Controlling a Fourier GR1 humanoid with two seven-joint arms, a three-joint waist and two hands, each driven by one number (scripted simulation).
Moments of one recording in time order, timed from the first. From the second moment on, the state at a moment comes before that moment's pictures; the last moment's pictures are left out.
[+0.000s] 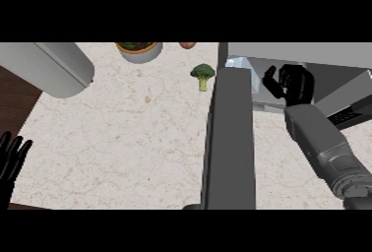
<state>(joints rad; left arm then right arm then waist) 0.21 0.14 0.41 -1.72 0.26 -0.55 -0.27 -0.98 -0.26 -0.13 -0.06 0.06 -0.83 -0.72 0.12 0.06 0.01</state>
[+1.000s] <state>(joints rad) 0.15 0.16 0.40 -1.65 0.23 -0.55 -0.28 -1.02 -0.22 -0.07 -0.05 0.14 -0.88 -0.67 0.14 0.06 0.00</state>
